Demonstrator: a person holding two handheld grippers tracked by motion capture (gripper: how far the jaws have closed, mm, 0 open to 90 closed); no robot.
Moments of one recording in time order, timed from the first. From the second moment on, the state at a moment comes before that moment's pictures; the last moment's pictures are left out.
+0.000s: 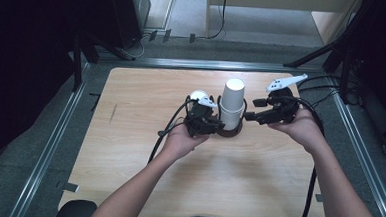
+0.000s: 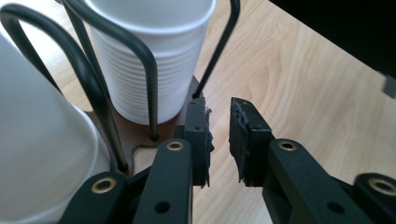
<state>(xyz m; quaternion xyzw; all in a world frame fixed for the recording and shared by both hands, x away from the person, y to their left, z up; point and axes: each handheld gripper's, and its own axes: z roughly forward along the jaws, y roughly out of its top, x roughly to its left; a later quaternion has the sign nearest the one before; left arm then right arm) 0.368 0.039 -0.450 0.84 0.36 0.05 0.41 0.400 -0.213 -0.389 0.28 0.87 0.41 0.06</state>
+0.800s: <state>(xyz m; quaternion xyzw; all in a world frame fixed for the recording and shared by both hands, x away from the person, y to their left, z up) 0.394 0.021 -0.452 0.82 0.39 0.05 0.41 0.439 -0.190 -0.374 0.29 0.87 0.40 0.08</state>
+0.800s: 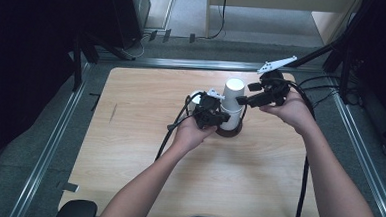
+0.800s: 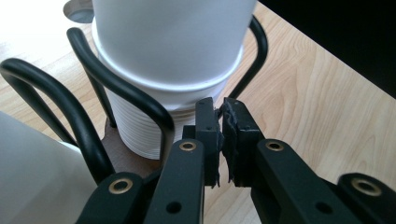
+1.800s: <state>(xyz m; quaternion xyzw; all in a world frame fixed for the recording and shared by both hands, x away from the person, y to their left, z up) 0.395 0.019 -0.453 0.82 0.39 0.06 0.42 0.456 -0.149 -0.368 0.27 0.89 0.36 0.09</state>
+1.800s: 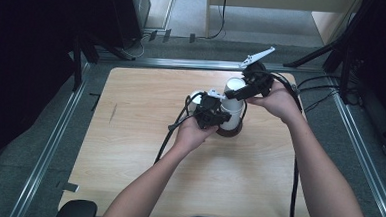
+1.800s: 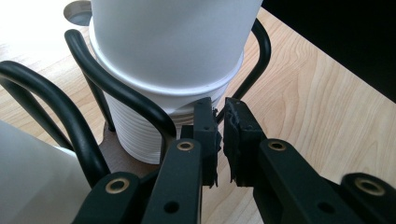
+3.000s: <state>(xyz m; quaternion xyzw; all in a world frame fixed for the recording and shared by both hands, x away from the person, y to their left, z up) 0.393 0.021 -0.454 0.82 0.38 0.04 0.42 0.435 -0.166 -0.292 0.26 0.88 0.39 0.10</state>
